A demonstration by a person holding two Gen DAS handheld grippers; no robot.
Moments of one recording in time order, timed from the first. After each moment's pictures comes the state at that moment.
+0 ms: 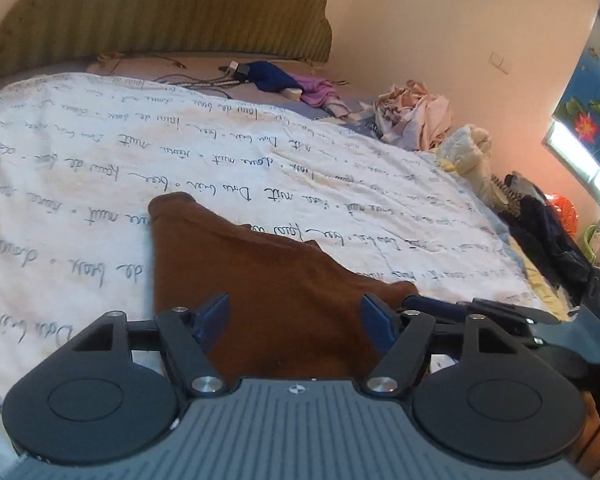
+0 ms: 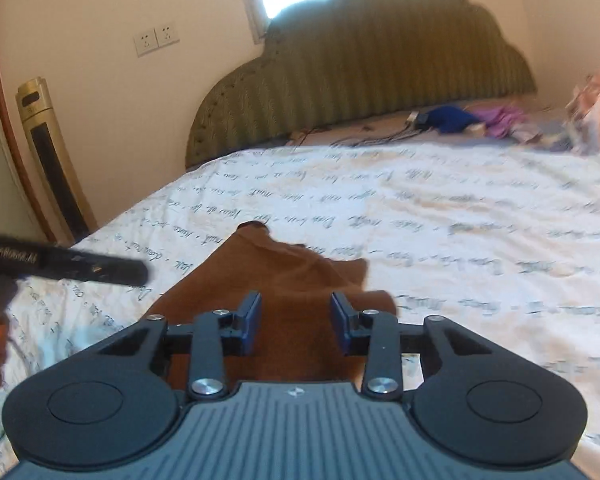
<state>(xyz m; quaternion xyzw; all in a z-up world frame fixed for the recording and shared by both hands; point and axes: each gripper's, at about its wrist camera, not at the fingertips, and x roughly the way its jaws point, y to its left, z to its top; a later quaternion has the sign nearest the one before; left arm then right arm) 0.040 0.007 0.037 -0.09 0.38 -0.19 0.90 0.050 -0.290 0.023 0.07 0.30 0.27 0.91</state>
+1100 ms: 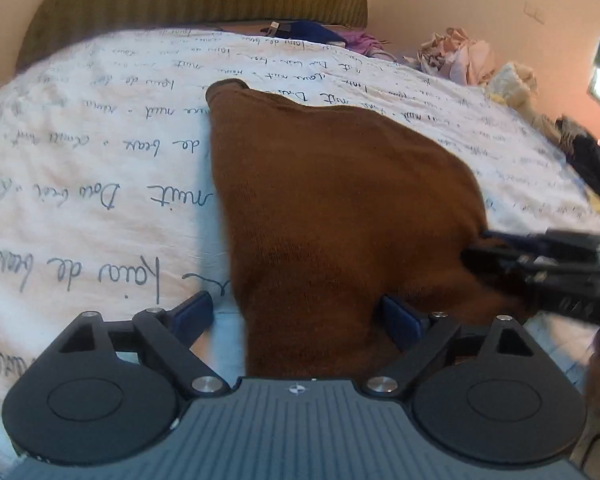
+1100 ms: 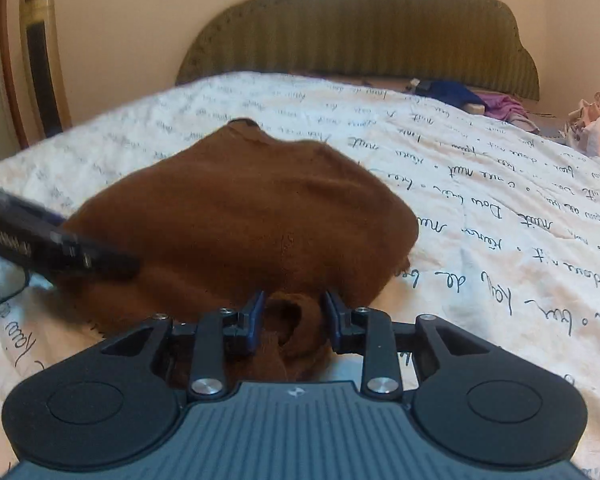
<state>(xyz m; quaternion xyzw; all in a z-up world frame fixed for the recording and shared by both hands) -0.045 0.012 -0.035 -0.01 0.40 -0.11 0.91 0.001 -0.281 -0.024 -0.01 0.33 0.22 0.92</state>
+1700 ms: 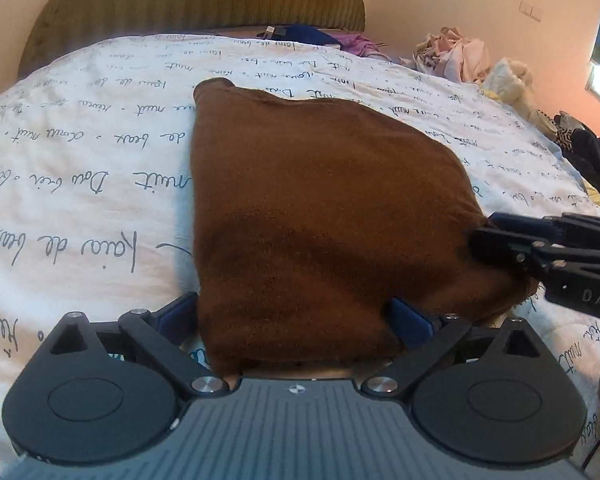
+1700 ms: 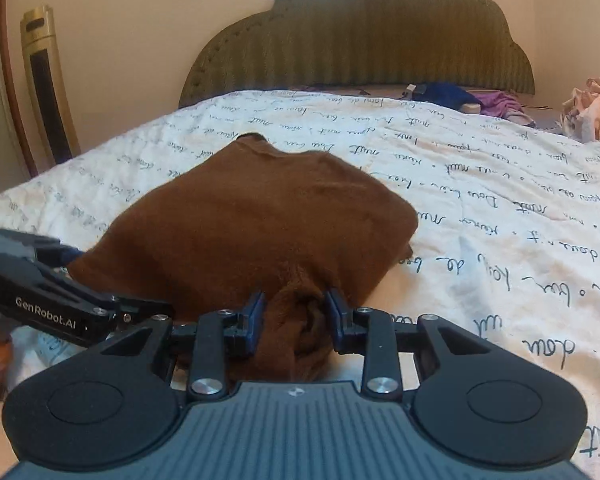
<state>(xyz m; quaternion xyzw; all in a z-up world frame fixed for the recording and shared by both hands) -0.066 0.000 -0.040 -0.02 0.39 -0.11 0.91 -0.031 -0.278 -0.012 -0.02 0.30 0.21 0.93</state>
